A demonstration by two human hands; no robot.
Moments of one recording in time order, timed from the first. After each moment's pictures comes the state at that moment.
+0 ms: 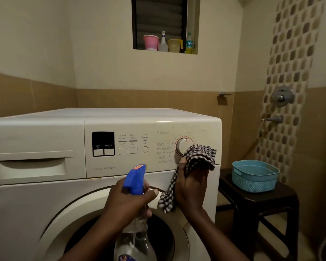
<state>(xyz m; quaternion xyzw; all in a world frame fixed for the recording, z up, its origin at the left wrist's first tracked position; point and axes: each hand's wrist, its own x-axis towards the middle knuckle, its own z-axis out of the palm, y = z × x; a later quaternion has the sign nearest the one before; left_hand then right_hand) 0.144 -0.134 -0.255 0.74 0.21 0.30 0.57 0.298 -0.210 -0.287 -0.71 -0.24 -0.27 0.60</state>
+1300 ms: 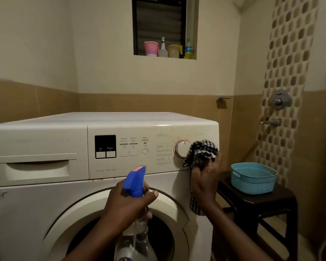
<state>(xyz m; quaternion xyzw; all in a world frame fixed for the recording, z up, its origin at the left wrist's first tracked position) 0.132 -0.142 -0.249 0.74 0.21 0.30 0.57 0.321 -0.241 -0.264 -0.67 -0.26 -0.32 0.61</state>
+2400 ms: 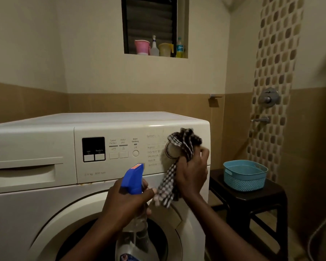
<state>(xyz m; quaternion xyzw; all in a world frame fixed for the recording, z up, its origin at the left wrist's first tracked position) 0.150 -0.151 -0.244 0.73 0.20 0.31 0.58 0.318 -0.222 -0.249 -0.72 -0.18 -0.33 0.59</state>
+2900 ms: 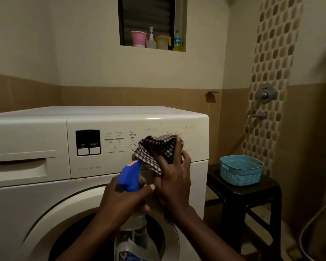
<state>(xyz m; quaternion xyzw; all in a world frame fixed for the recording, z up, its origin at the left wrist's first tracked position) 0.155 -0.149 -0.252 0.70 0.20 0.28 0.63 0.279 -0.216 -0.274 -0.74 -0.38 -0.35 0.42</state>
